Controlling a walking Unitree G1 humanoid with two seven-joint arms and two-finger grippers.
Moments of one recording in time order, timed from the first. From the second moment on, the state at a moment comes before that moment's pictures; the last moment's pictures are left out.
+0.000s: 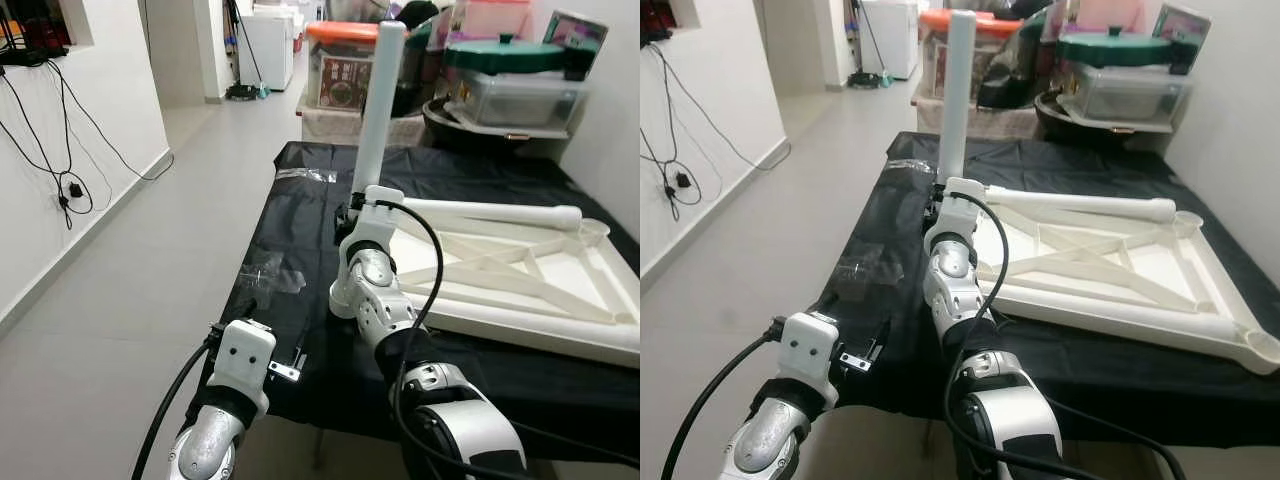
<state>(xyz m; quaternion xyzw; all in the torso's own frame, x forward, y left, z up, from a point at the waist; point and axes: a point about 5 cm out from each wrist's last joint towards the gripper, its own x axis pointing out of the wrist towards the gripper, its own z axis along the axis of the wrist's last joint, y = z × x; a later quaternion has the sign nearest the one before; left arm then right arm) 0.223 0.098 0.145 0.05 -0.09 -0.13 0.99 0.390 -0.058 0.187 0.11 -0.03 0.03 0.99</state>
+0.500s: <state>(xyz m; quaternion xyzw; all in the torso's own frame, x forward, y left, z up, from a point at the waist) 0.225 0.097 0.148 0.04 -0.10 -0.14 0.99 0.383 -0.053 0.198 0.09 0.00 0.49 0.87</state>
